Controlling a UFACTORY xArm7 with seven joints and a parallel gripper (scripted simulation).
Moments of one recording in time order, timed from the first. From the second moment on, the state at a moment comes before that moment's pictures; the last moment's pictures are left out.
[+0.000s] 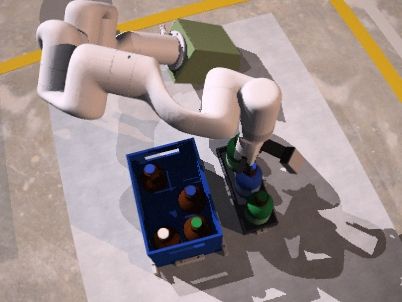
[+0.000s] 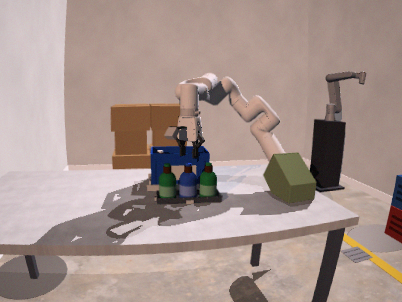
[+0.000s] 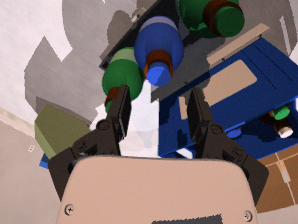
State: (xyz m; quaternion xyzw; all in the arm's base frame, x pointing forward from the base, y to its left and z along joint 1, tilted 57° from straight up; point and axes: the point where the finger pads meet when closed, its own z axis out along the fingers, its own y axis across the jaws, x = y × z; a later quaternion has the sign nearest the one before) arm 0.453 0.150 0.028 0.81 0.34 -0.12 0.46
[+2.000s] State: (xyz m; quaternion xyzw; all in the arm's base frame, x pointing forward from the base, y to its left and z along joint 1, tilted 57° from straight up) arm 0.456 0.142 0.021 0.81 0.34 -0.12 0.46
